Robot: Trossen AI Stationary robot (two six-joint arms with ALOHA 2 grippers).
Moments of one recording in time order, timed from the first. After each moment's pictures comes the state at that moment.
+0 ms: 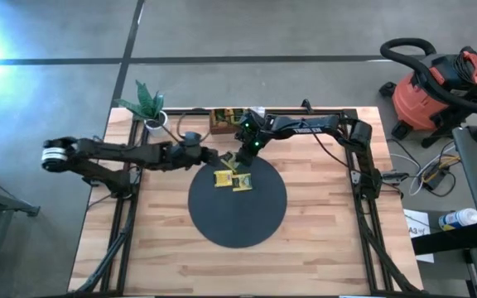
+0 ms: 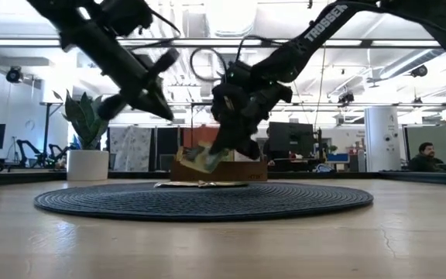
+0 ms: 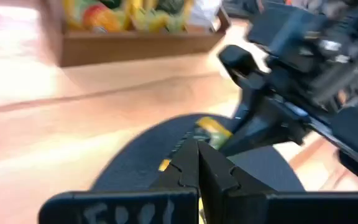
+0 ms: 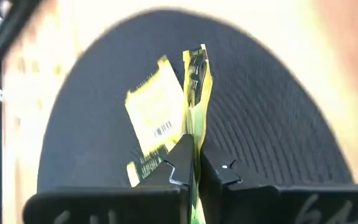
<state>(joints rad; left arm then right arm) 0.16 1.24 0.69 -0.08 -0.39 -0.99 -0.41 2.07 1.42 -0.30 -0.57 0.30</state>
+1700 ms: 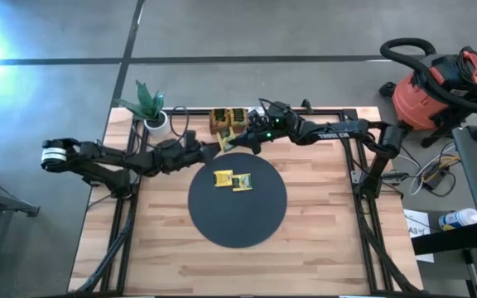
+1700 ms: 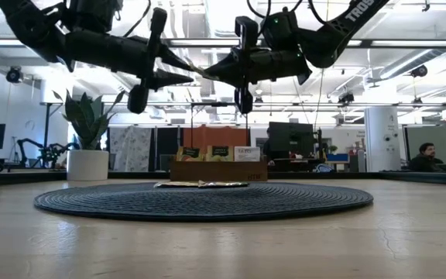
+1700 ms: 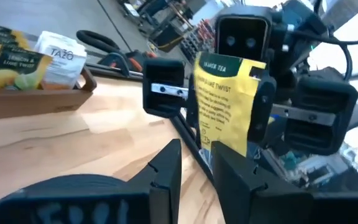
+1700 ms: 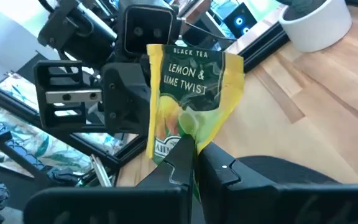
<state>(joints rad) 0.15 1.23 0.48 0.73 -0.27 -0.90 -0.40 1.78 1.08 0.50 -0.58 0.70</state>
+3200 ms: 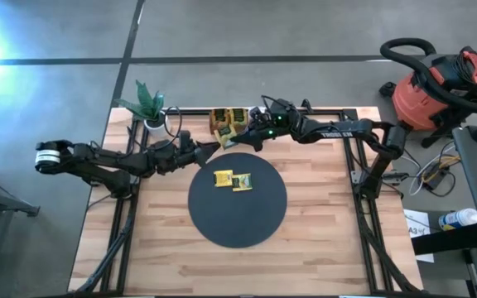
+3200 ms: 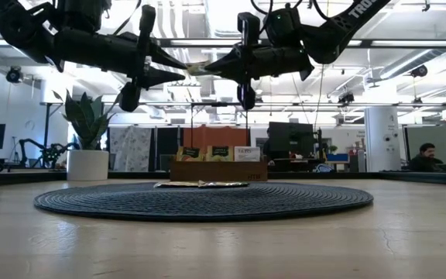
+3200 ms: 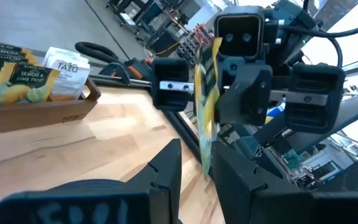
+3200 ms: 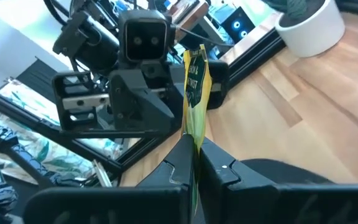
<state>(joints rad) 0.16 1.16 0.42 0.74 -0.28 -0.83 -0.41 1.74 1.08 0.47 -0.58 0.72</state>
